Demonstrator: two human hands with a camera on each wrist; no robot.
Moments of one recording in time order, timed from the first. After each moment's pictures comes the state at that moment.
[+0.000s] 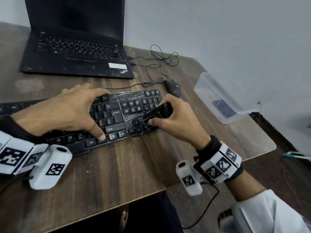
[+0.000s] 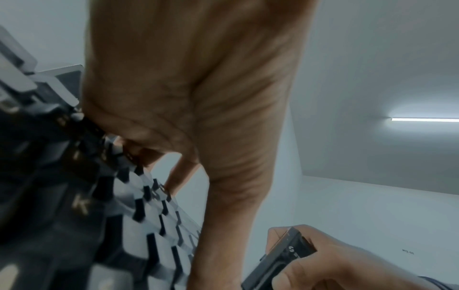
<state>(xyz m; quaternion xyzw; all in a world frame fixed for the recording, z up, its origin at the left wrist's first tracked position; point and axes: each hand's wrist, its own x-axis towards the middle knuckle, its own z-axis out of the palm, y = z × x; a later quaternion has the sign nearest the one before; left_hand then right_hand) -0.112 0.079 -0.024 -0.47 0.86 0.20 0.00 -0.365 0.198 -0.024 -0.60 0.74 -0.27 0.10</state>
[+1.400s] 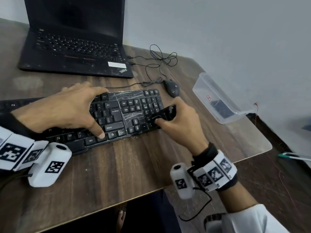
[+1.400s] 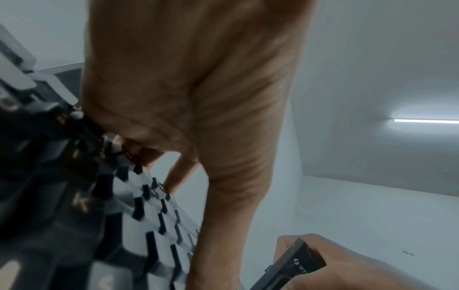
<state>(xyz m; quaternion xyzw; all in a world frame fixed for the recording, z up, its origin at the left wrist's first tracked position) -0.112 0.080 -0.023 -0.47 0.86 0.20 0.00 -0.355 0.215 -0.026 -0.55 0.79 -0.27 0.06</state>
